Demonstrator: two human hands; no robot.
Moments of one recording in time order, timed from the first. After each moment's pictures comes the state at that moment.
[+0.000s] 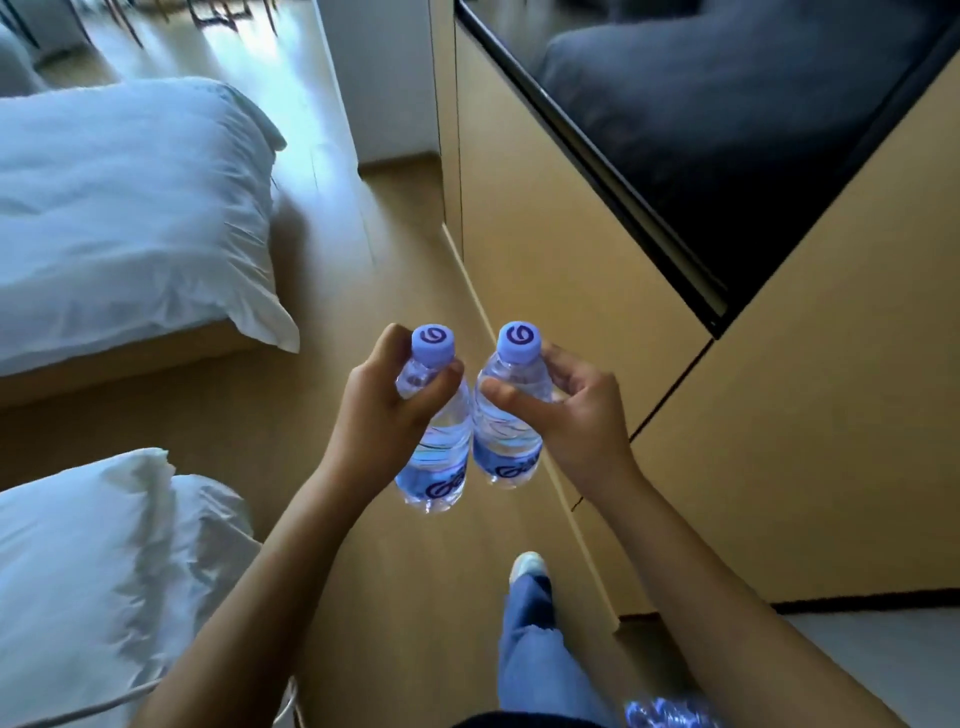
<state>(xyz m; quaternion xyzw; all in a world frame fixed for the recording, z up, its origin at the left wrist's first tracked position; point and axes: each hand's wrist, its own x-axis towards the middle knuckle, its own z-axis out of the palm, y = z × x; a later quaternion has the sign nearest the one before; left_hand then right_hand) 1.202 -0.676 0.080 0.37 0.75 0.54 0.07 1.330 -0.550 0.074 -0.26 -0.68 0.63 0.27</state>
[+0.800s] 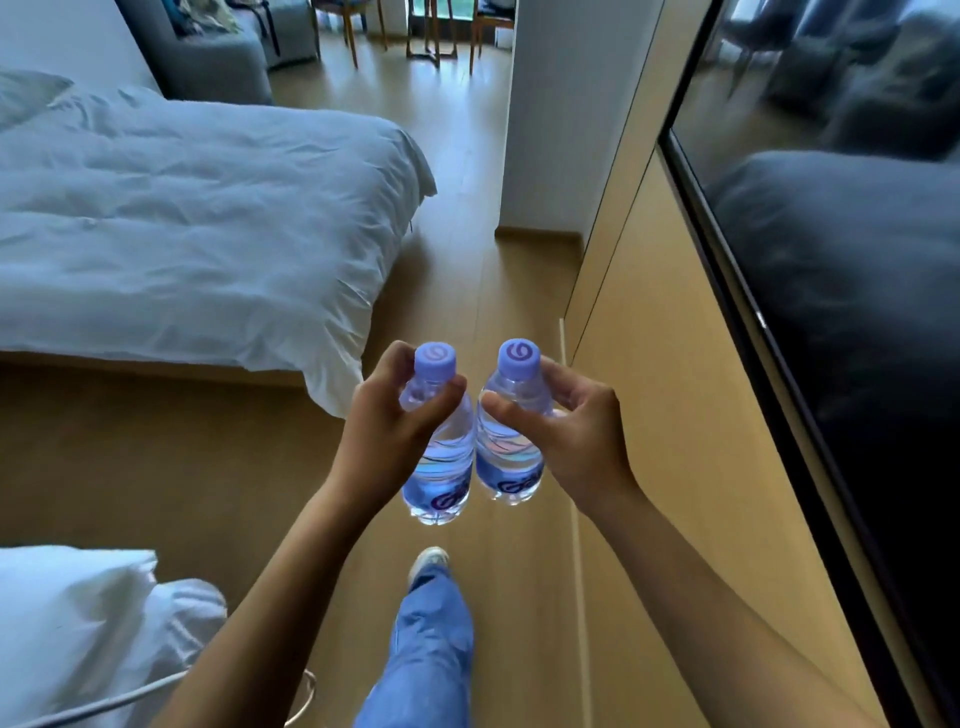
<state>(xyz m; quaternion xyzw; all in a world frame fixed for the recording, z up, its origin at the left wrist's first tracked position) 0.864 -0.508 0.082 0.21 0.79 0.57 -0.04 0.932 -0.341 0.082 -0.09 -0.74 0.64 0.17</state>
